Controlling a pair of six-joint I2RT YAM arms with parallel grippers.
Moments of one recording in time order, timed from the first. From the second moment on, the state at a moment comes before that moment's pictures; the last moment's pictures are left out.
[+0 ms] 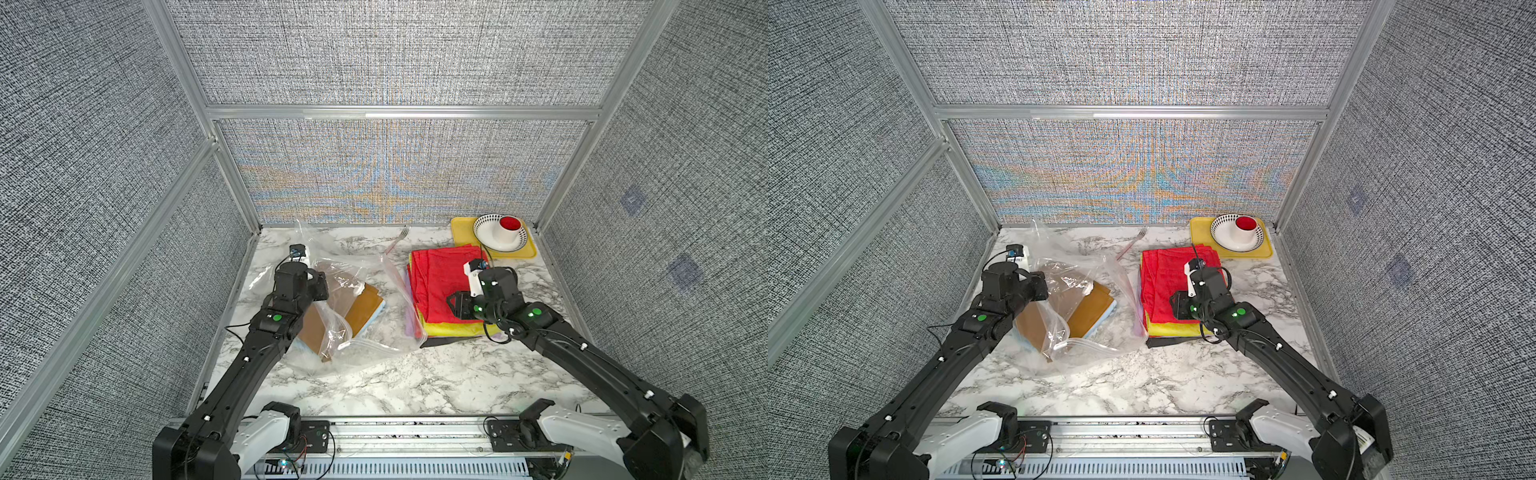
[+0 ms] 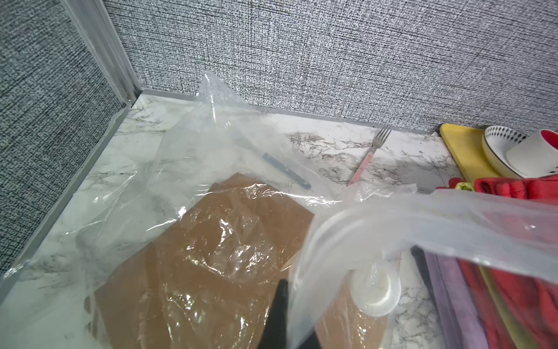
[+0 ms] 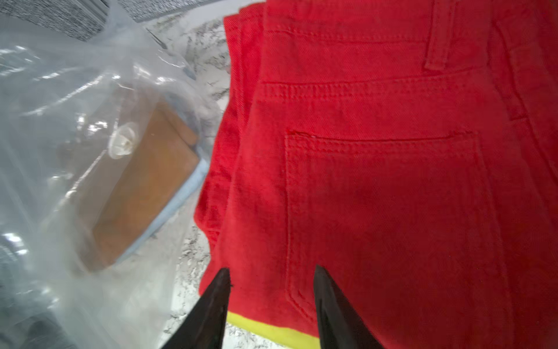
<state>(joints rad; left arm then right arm) -0.27 1.06 0.82 -0.26 -0.09 -0.25 0.53 1.15 0.89 -0.50 0.00 0.46</state>
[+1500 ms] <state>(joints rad) -0.32 1.18 1.17 -0.48 0.28 -0.07 0.99 1.46 1.07 -0.22 -0.11 0.53</state>
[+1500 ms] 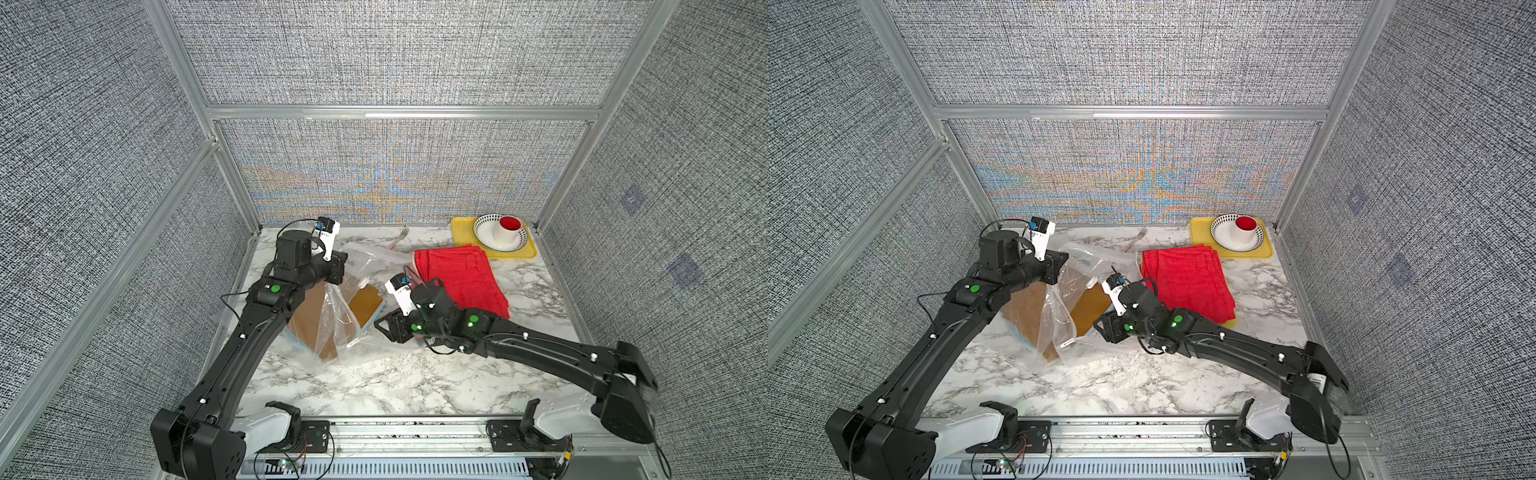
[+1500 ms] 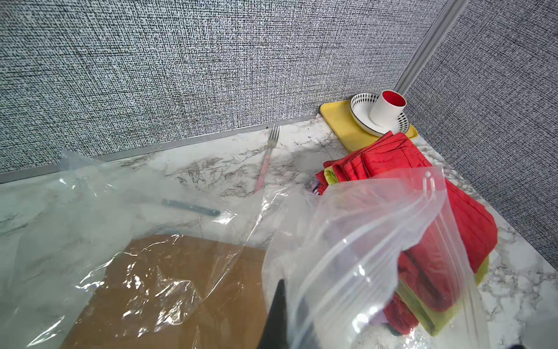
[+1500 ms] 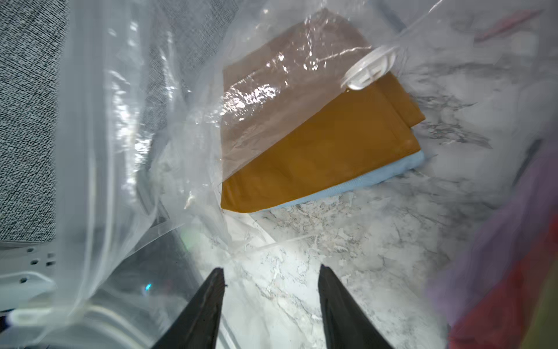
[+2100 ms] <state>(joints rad) -0.33 1.19 1.11 -0.43 0.27 -0.08 1.03 1.92 1.27 -0.06 -0.06 0.65</state>
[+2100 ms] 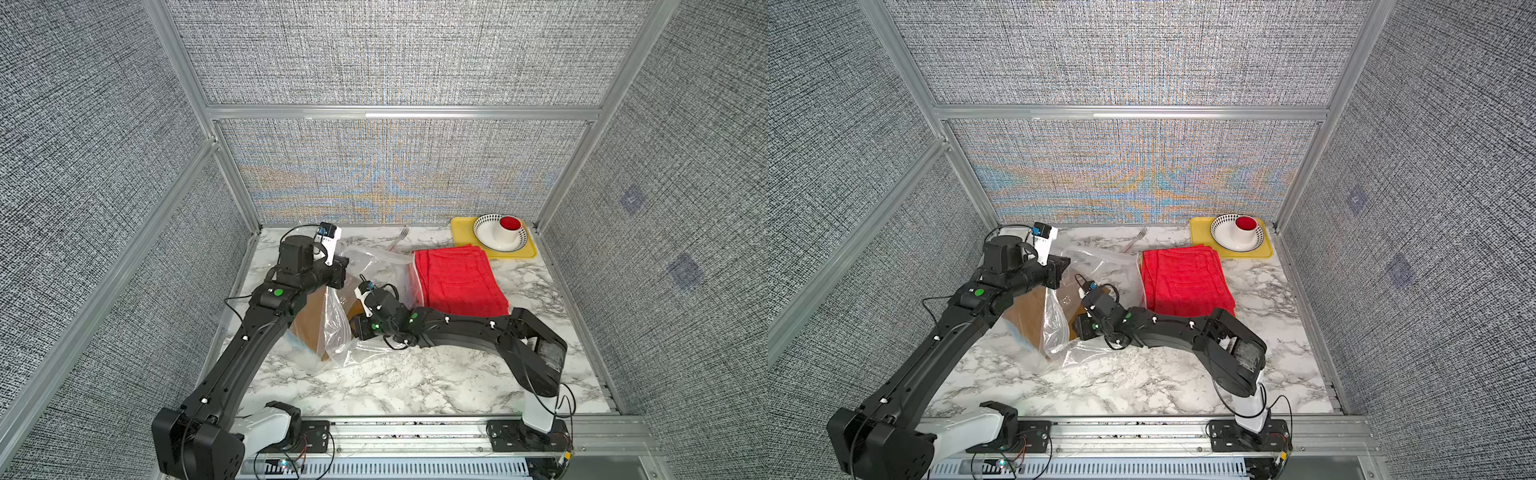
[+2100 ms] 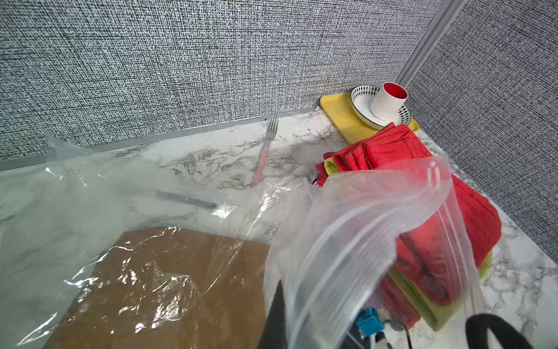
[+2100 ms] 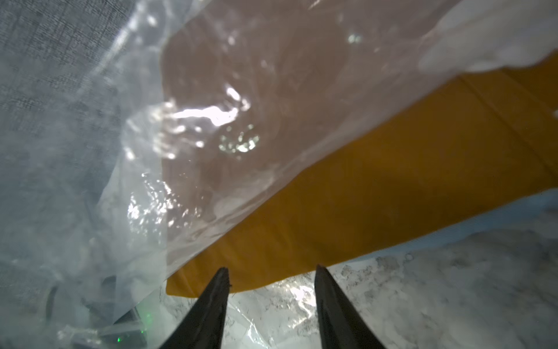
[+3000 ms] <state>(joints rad) -0.35 1.04 0.98 -0.42 0.31 -0.12 0.95 2.01 1.29 -0.06 -0.06 0.75</state>
